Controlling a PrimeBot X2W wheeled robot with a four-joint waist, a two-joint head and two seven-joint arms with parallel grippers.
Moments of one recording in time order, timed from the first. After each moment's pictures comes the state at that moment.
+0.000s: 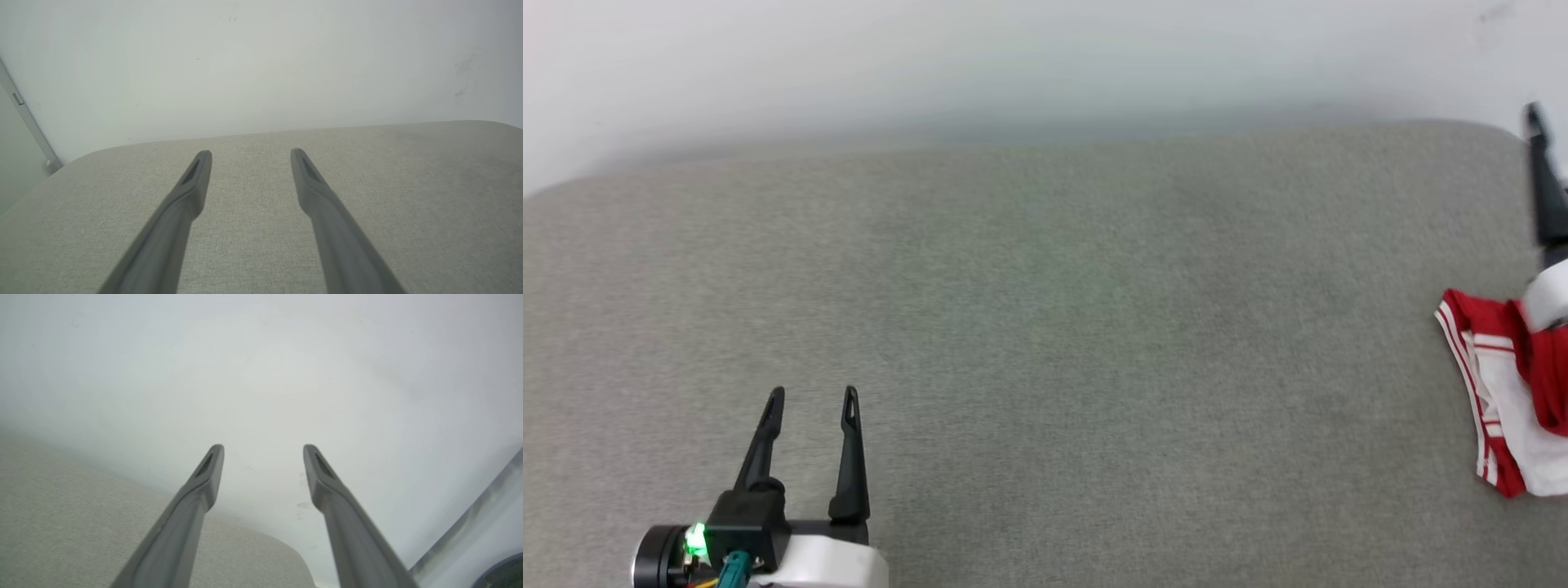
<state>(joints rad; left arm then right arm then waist) 0.05 0.06 -0.01 0.00 -0.04 0.01 -0.26 -0.57 -0.47 0.03 0.36 0.03 0.13 -0.19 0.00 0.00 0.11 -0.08</state>
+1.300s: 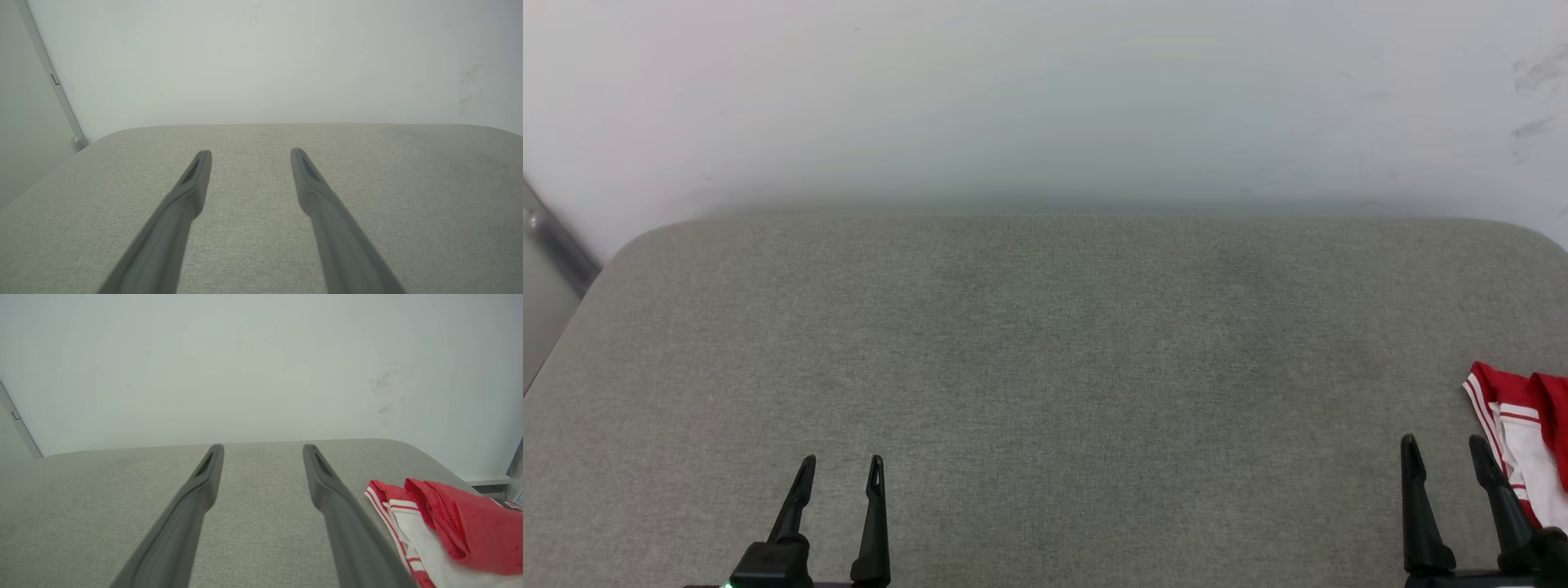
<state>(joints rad) 0.15 0.05 -0.04 0.05 -0.07 -0.01 -0.26 0.18 -0.05 -0.11 -0.03 0.13 0.13 -0.26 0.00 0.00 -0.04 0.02</state>
